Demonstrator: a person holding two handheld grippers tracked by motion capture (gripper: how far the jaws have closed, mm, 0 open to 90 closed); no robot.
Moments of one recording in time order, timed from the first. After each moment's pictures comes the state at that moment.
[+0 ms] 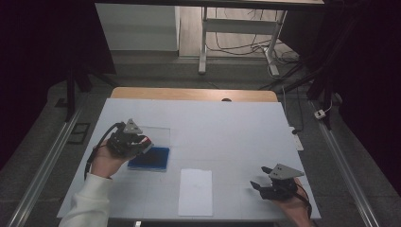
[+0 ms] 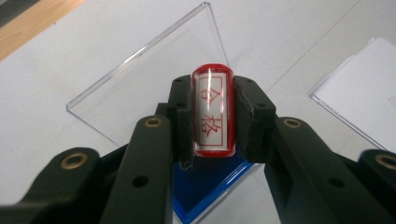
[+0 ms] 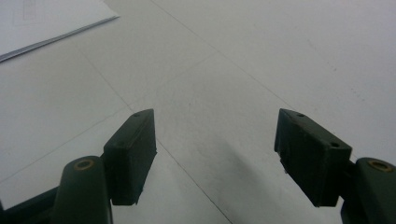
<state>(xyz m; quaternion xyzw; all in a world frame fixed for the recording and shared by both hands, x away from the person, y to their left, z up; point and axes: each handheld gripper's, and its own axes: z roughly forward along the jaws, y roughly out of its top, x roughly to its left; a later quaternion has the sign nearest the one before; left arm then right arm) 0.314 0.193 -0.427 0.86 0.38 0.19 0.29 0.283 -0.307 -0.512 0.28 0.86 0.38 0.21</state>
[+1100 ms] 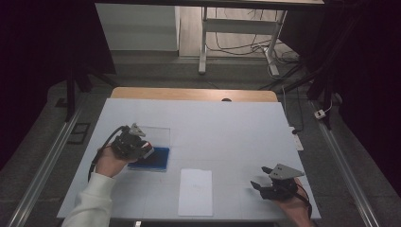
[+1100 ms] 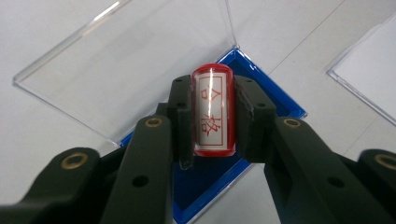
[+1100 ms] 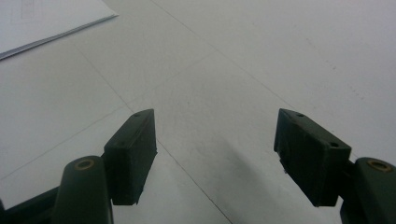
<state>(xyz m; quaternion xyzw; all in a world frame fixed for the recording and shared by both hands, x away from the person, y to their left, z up) 0.329 0.193 -0.460 0.87 0.39 0.14 0.26 0.283 -0.307 -0.512 0.28 0.86 0.37 0.21</state>
